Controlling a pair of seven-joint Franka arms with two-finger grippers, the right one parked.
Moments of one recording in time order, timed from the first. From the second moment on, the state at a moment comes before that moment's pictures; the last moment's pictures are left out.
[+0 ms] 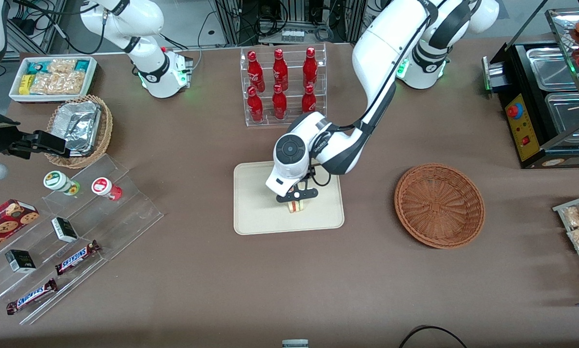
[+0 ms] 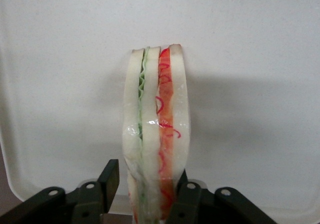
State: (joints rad) arm -0.70 0.79 -0.12 -1.39 -0.04 2.07 -0.92
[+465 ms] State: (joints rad) arm -0.70 0.79 -0.12 -1.36 -0.04 2.07 -0.92
